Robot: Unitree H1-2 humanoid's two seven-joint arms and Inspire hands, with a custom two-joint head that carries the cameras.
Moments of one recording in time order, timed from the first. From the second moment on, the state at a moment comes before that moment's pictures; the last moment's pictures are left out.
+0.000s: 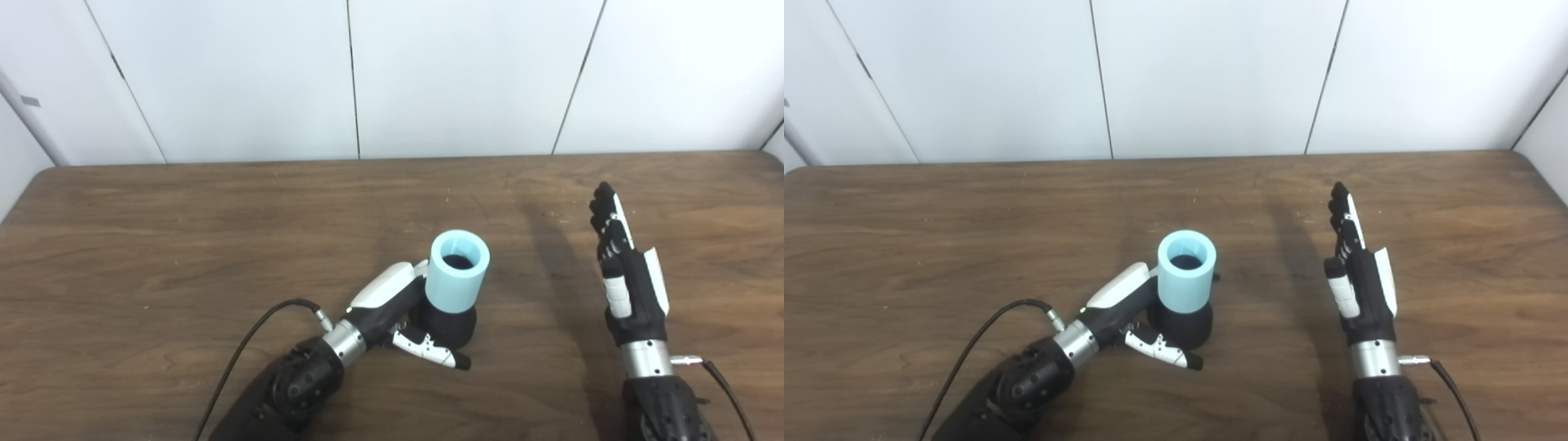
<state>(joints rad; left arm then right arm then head) -0.30 0.21 -0.47 0.09 0.43 -0.13 -0.29 -0.05 -0.15 -0.03 -0.03 -0.05 -0.26 -0.05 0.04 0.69</state>
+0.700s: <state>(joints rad) -0.23 0.30 -0.20 -0.08 0.14 0.07 -0.46 -0.06 -0.15 -0.01 -0.02 -0.07 -0.26 -0.02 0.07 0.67</state>
